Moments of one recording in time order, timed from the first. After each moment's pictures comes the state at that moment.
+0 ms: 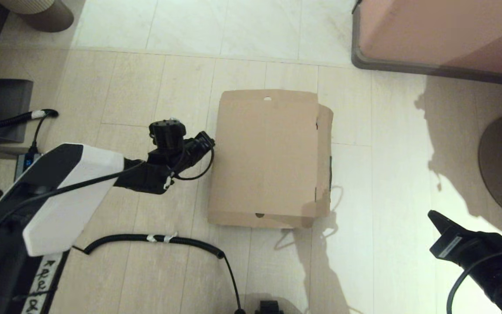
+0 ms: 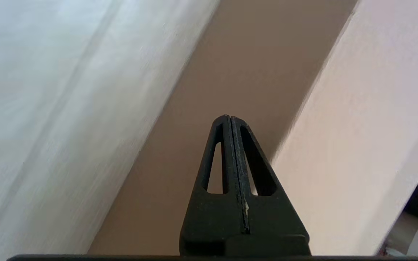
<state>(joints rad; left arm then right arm) -0.24 2.42 -1.75 -0.61 -0.10 -0.72 0.33 1.51 0.00 -1.45 -0.34 0.31</state>
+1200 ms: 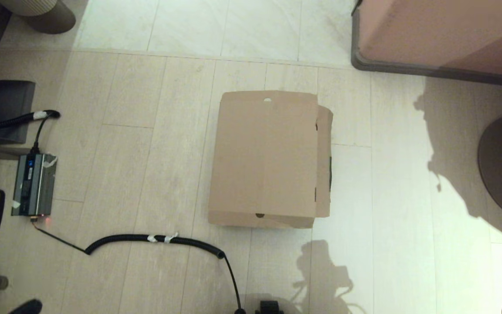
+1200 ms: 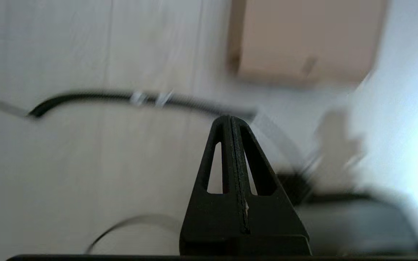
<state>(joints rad) 0.07 0.43 -0.13 -0.20 -0.15 -0.12 0.15 0.28 -0.03 0.06 -0.06 0.05</state>
